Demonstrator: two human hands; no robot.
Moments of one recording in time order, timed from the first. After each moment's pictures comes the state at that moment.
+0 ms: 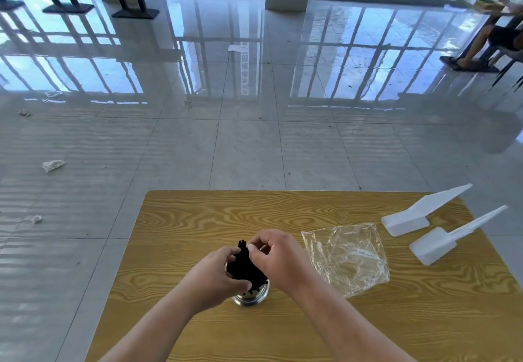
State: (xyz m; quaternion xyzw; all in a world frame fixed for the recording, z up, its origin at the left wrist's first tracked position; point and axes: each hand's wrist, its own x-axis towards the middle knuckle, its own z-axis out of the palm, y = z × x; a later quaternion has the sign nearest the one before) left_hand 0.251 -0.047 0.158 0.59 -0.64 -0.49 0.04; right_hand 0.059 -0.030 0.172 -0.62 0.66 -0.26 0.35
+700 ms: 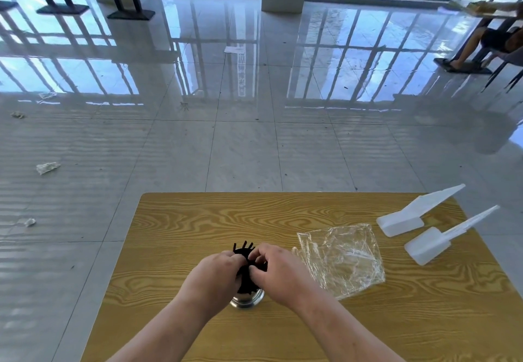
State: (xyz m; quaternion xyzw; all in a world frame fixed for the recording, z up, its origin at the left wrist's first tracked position) left_hand 0.230 -0.046 0.153 0.51 -0.83 -0.22 0.01; right_hand 0.050 -0.015 0.162 -0.61 0.67 -0.17 0.39
